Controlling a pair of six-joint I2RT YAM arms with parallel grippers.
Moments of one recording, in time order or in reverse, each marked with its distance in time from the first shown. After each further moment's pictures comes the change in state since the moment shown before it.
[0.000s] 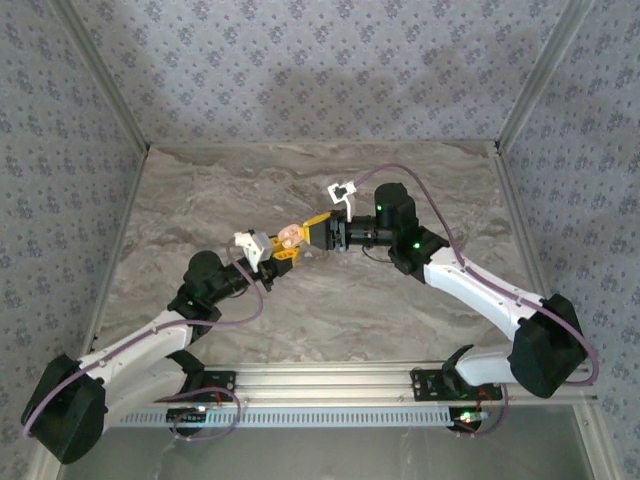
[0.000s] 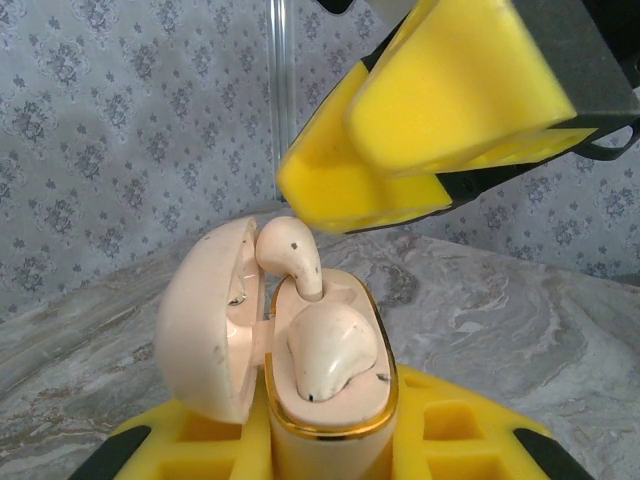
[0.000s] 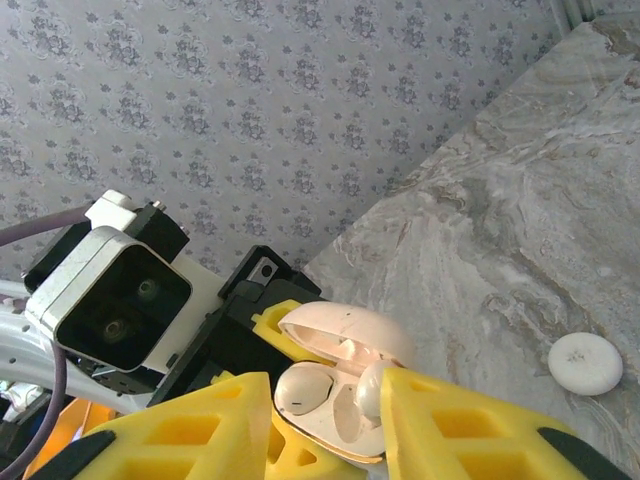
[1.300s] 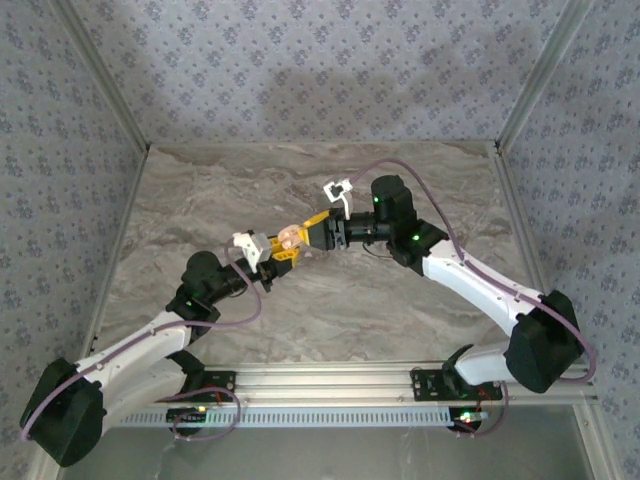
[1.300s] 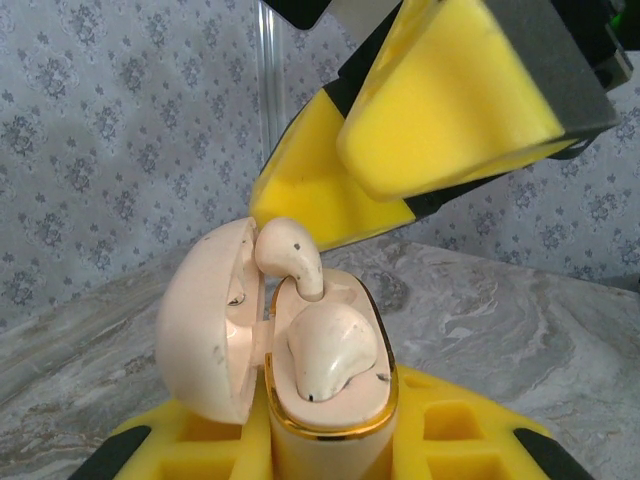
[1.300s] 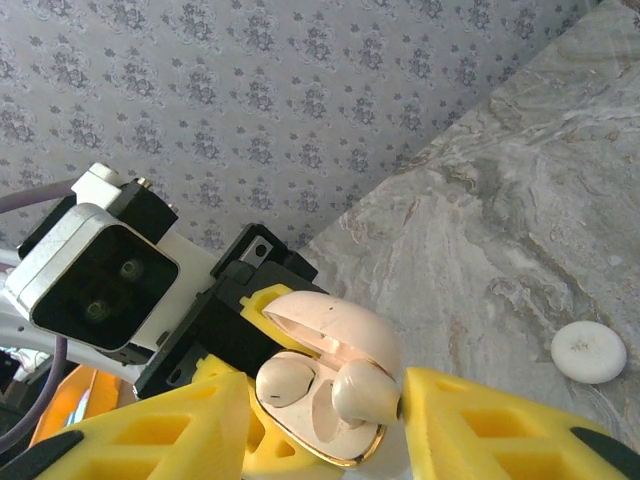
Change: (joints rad) left arm 0.000 -0.019 0.008 -0.009 0.023 0.001; right arm -0.013 0.031 0.071 -0.112 -0.063 -0.079
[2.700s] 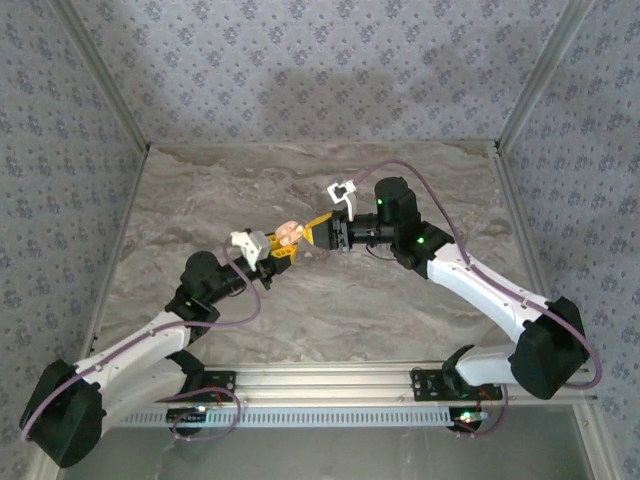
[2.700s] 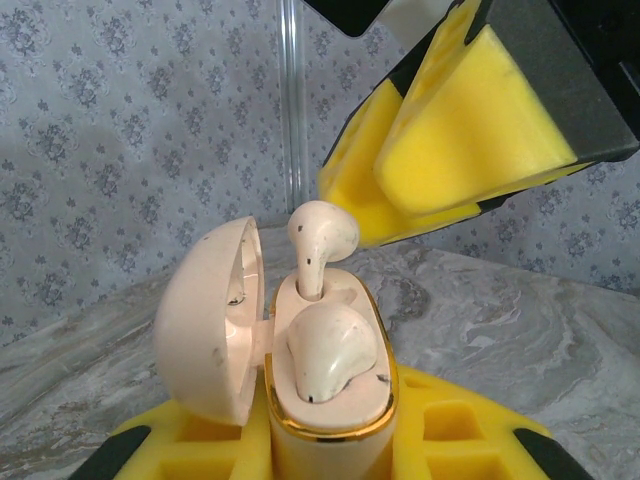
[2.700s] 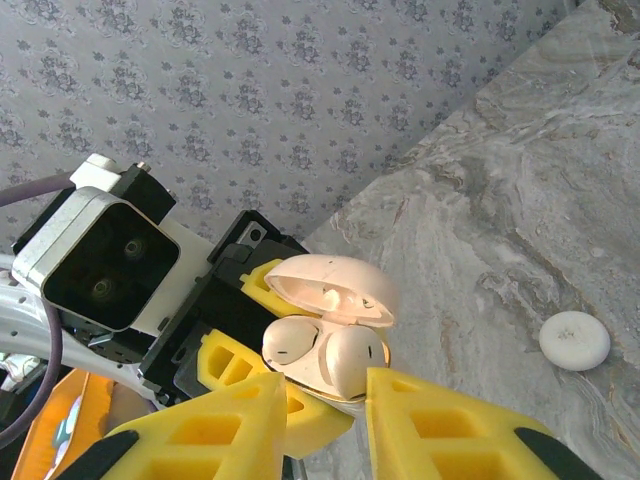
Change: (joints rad) left arm -0.001 -0.007 0.001 0.000 -0.046 0.007; right arm 0.002 -0.039 -0.012 -0.035 0.032 0.000
